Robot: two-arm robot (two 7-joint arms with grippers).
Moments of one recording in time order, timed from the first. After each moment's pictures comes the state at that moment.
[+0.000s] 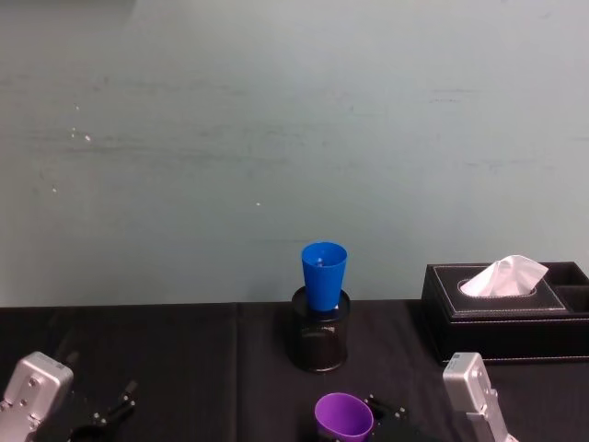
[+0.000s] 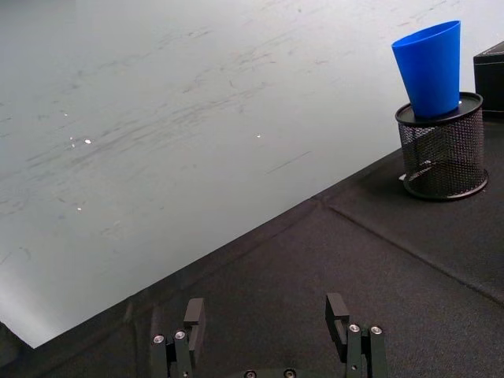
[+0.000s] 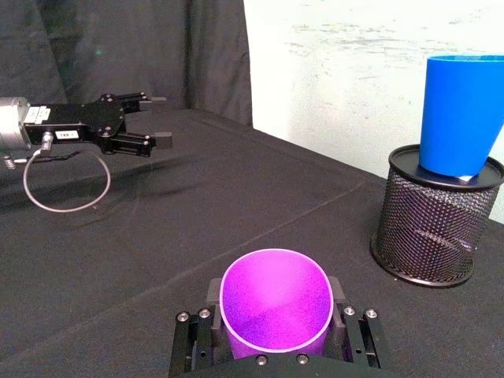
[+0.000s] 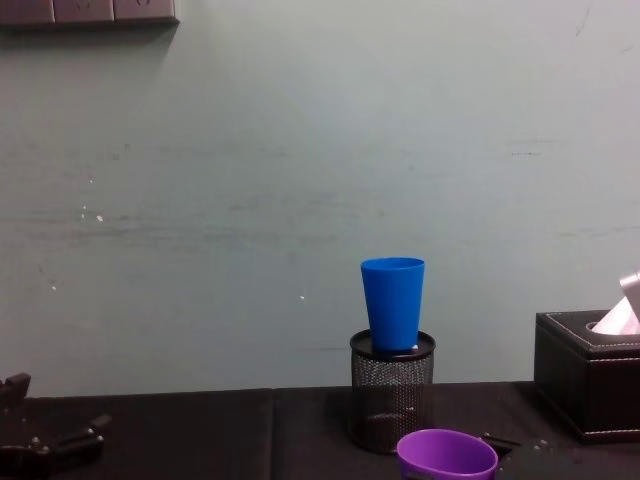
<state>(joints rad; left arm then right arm) -0.20 0.60 0.45 -1.41 -0.25 -0.12 0.03 0.41 0.38 -0.49 -1.07 0.42 -0.20 0.71</state>
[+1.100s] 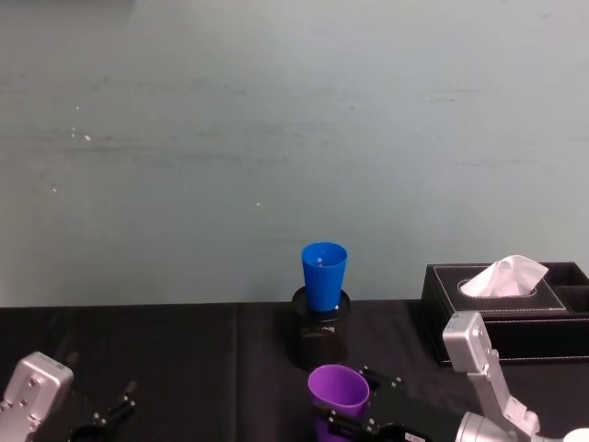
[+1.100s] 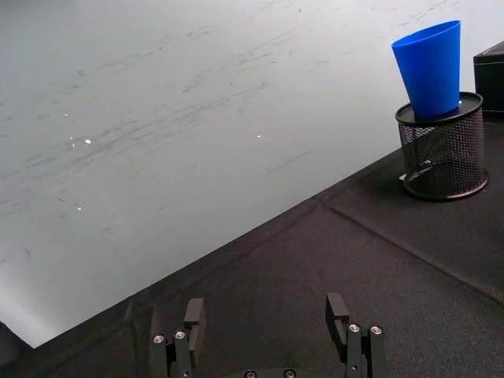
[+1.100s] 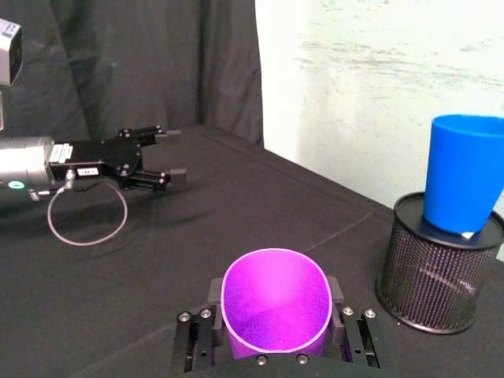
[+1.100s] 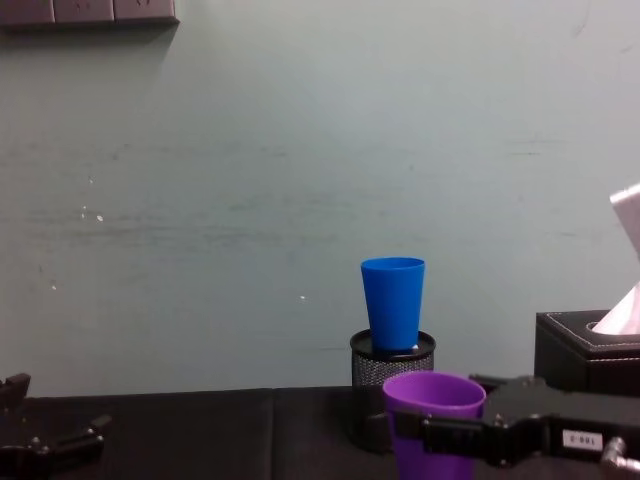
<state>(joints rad) -0.20 0.60 0.45 -1.41 -0.25 -0.12 0.03 0.43 0.42 -0.49 -1.21 0.46 -0.07 0.71</state>
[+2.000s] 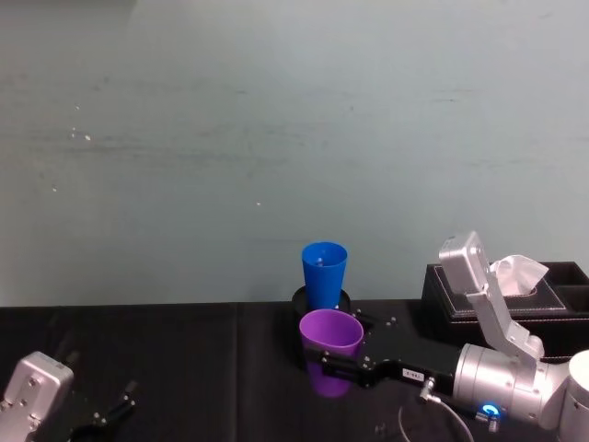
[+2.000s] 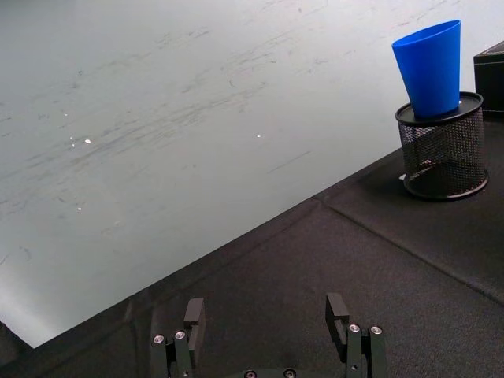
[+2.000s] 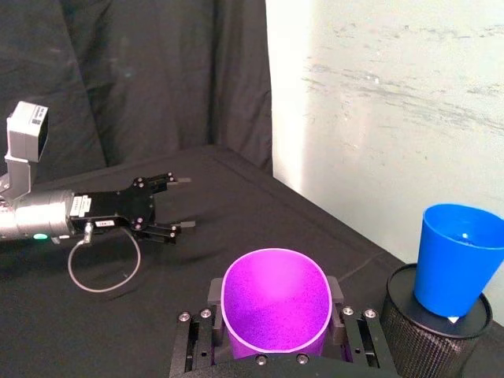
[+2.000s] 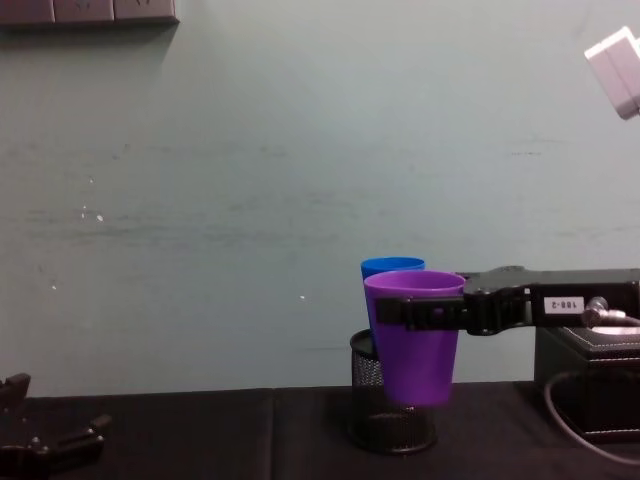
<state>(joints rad) -0.20 0.60 0.45 -1.41 -0.25 -0.12 0.03 0.54 0.49 -0.53 -1.36 0.54 0.13 0.69</state>
